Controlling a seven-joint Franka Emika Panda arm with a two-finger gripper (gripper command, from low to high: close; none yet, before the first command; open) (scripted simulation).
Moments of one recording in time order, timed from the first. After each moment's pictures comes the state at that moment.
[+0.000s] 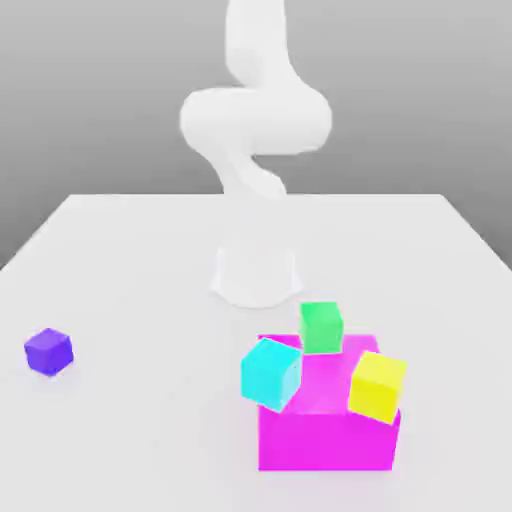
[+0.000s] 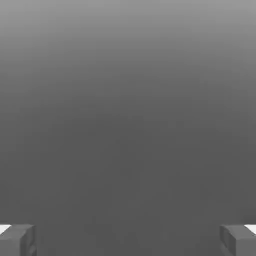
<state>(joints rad) -0.08 -0.72 -0.01 -2.34 0.00 2.35 0.90</state>
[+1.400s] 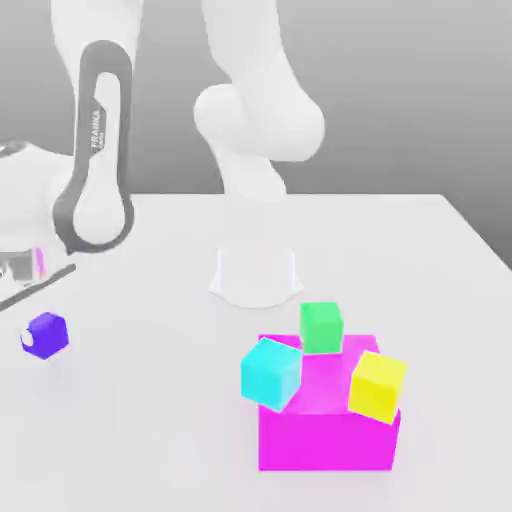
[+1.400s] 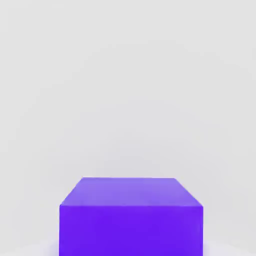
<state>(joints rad) -0.72 0.11 -0.20 -2.71 0.08 2.82 1.81</state>
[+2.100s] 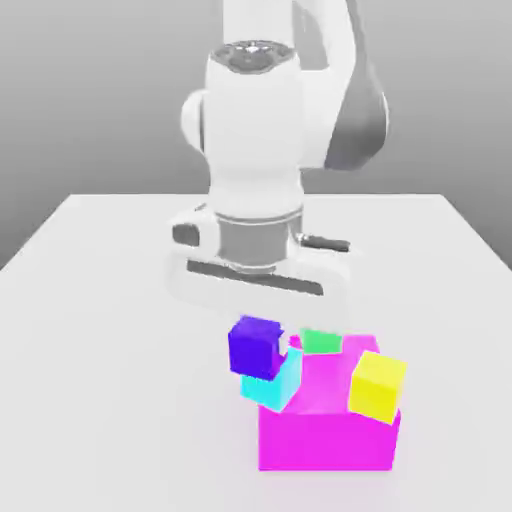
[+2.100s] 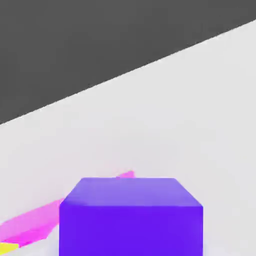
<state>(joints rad) -0.04 -0.16 0.19 -2.55 0.07 2.40 1.01</state>
